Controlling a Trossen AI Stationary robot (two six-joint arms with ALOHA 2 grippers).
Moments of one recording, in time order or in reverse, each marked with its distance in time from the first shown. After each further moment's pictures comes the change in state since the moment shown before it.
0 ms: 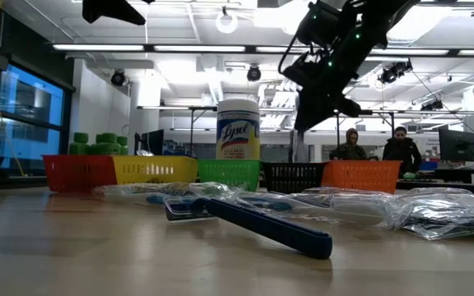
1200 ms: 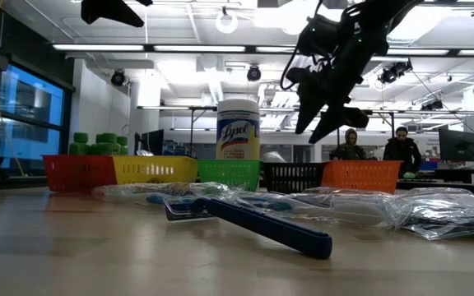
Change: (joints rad) left arm 0.000 0.000 0.000 -0.021 0.003 0.000; right arm -0.053 0.017 0.001 -0.081 -0.240 0.131
